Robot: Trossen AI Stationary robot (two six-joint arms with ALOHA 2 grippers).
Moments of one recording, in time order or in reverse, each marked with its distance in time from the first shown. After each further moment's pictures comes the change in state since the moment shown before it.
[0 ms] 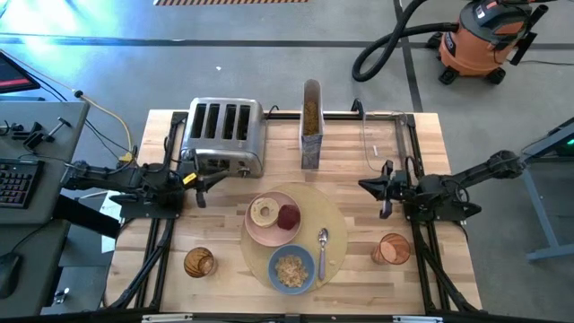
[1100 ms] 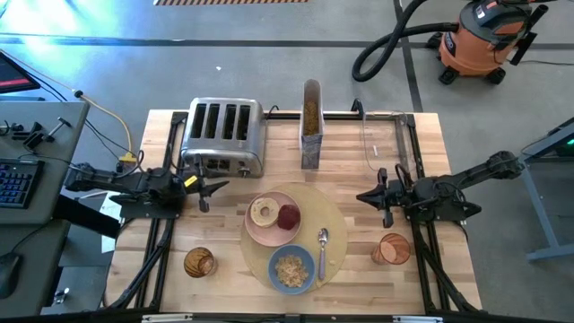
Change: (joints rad) left arm 0.002 -0.065 -0.153 0.161 0.061 0.183; right arm 0.001 -0.030 0.000 -0.195 -0.199 -0.025
